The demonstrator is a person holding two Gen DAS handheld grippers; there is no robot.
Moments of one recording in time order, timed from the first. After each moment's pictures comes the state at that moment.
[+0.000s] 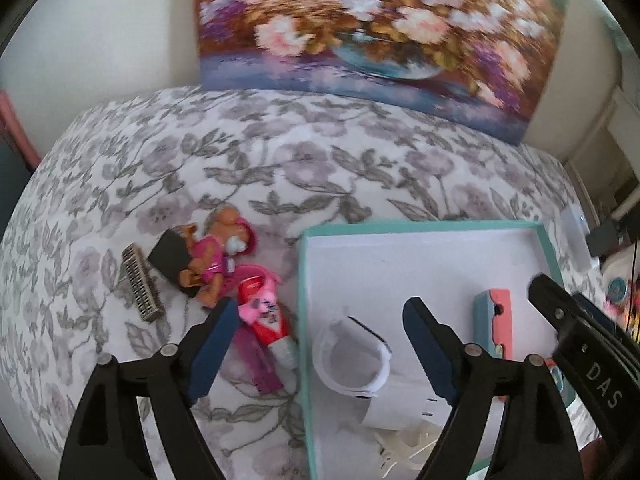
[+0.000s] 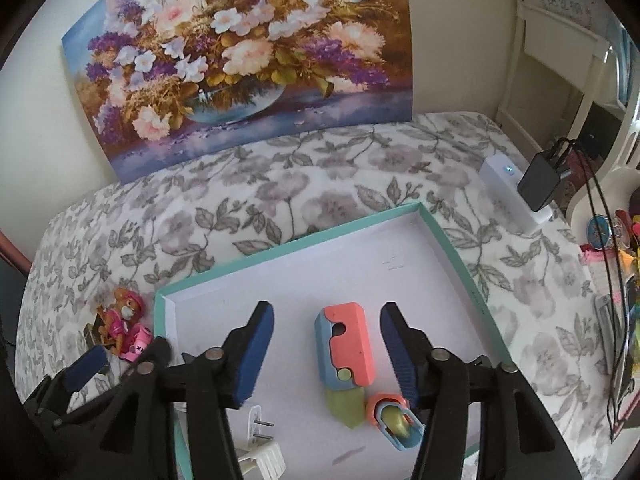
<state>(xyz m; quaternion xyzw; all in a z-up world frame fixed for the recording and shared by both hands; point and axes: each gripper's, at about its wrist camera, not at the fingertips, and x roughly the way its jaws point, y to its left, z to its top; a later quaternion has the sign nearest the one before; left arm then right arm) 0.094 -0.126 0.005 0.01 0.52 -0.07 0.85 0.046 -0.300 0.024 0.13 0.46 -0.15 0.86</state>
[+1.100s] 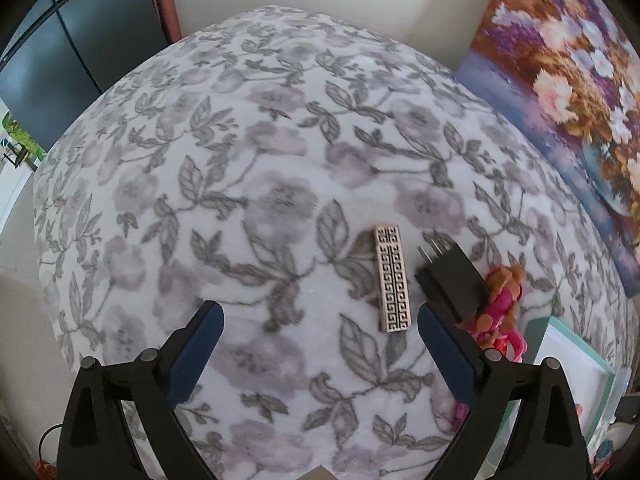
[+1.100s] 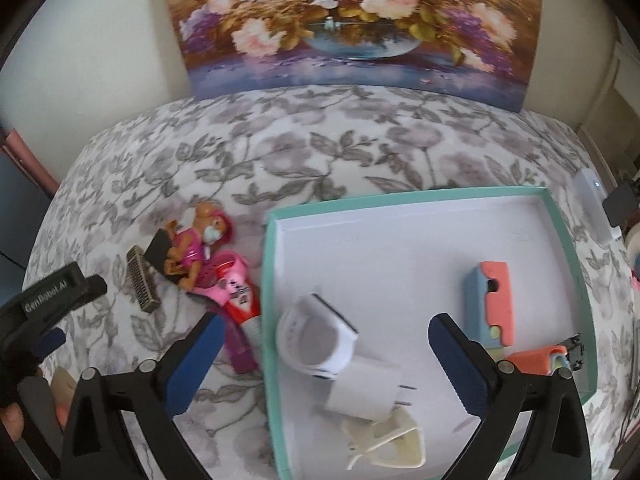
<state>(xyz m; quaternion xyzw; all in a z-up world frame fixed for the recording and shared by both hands) 0.106 0.063 -0.016 -0.15 0.55 0.17 0.80 0.068 -0.179 -0.005 0.07 0.52 -0.05 0.85</state>
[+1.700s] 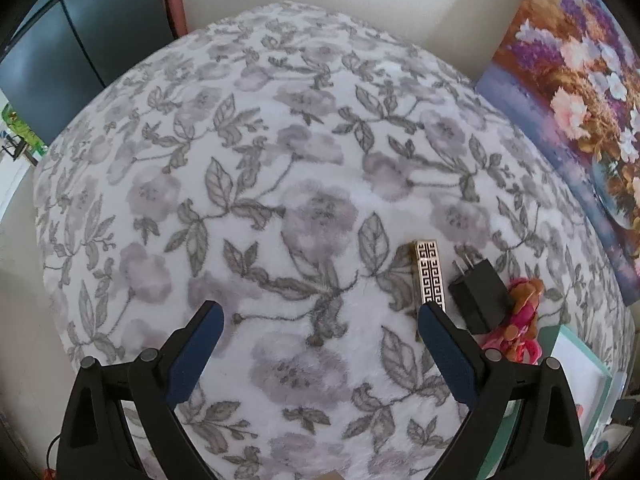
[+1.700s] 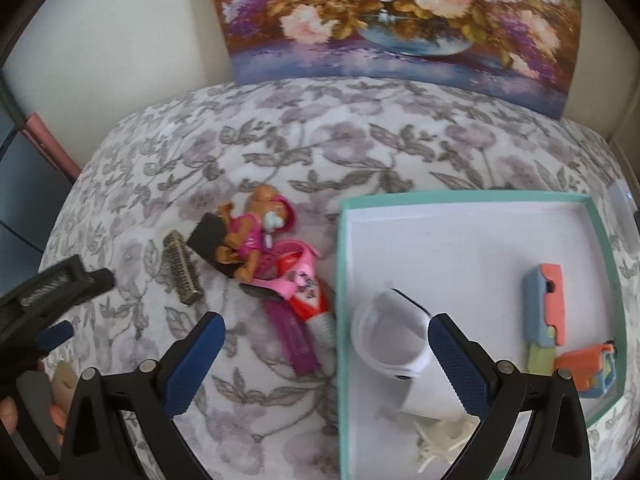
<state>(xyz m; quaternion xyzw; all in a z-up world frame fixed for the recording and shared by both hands) 0.101 0.098 -0.022 -0.16 0.56 0.17 0.80 0.075 -0.137 -0.014 0.07 0.52 0.00 0.85</state>
